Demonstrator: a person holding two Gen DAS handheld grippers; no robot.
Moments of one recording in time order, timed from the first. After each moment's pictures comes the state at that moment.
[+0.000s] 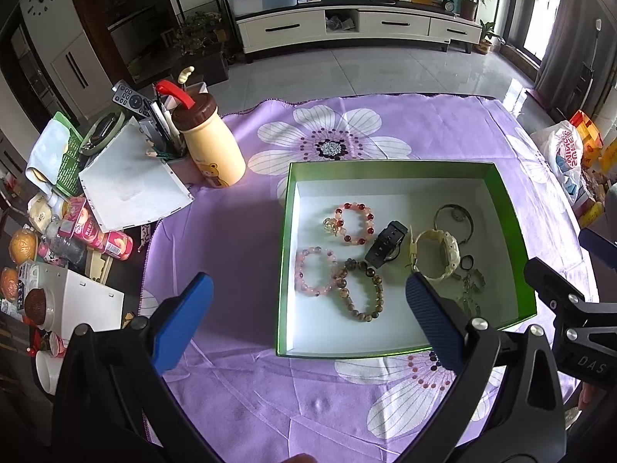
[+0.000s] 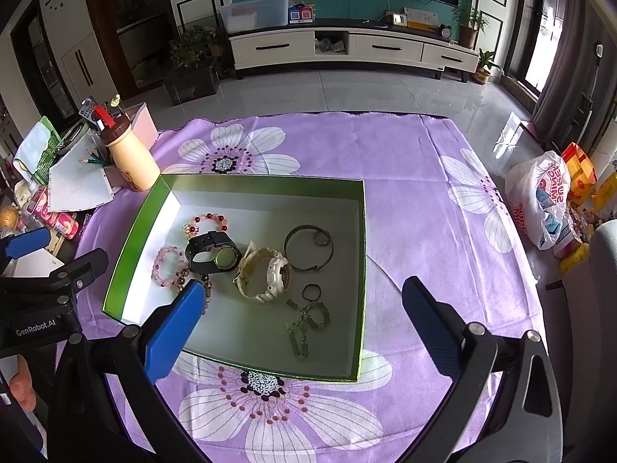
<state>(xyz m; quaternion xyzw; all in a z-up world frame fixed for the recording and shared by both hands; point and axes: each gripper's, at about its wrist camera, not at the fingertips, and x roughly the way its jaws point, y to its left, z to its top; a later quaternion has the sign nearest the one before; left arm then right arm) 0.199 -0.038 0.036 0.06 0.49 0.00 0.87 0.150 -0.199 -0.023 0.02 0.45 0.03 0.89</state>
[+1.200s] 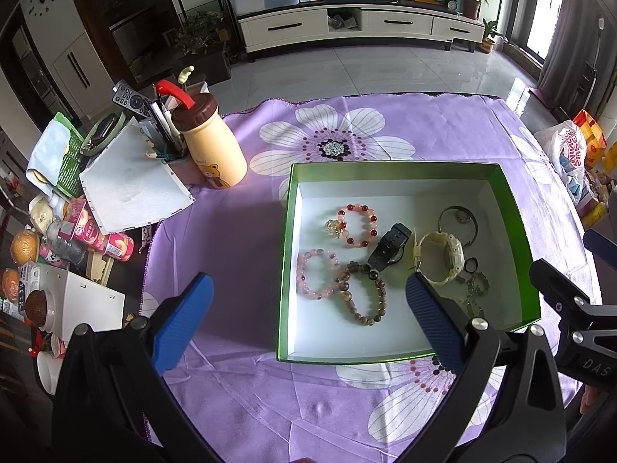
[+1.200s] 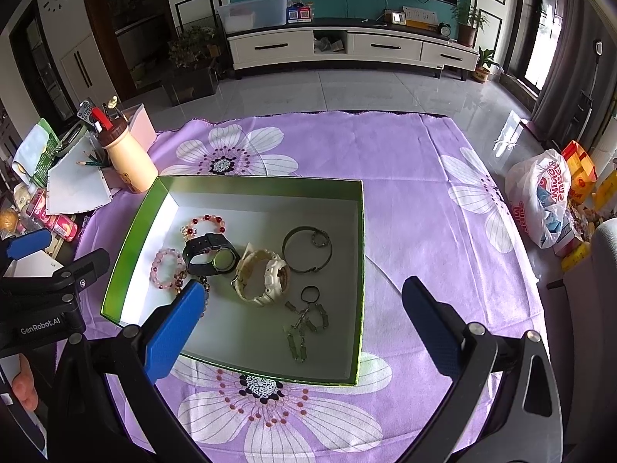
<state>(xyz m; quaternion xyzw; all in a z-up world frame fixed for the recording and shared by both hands) 0.203 -0.039 0.034 0.06 0.49 0.01 0.87 0.152 -0.197 -0.023 0.02 0.45 0.03 0.89</state>
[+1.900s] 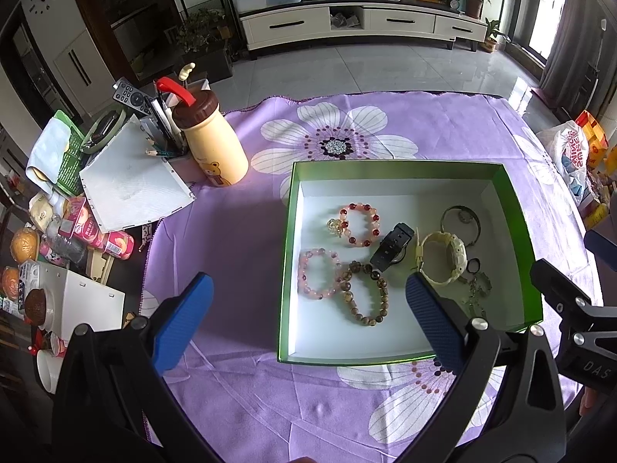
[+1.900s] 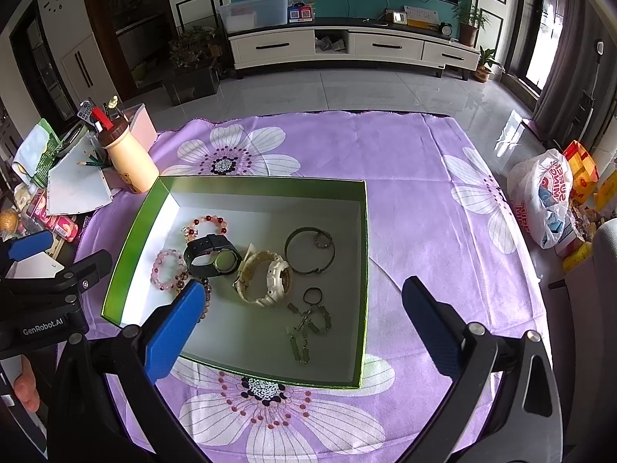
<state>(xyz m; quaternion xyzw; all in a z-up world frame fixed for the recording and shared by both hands) 0.206 -0.038 0.032 0.06 0.50 0.01 0.87 0.154 -0.196 -0.023 0.03 0.45 0.03 0.89</state>
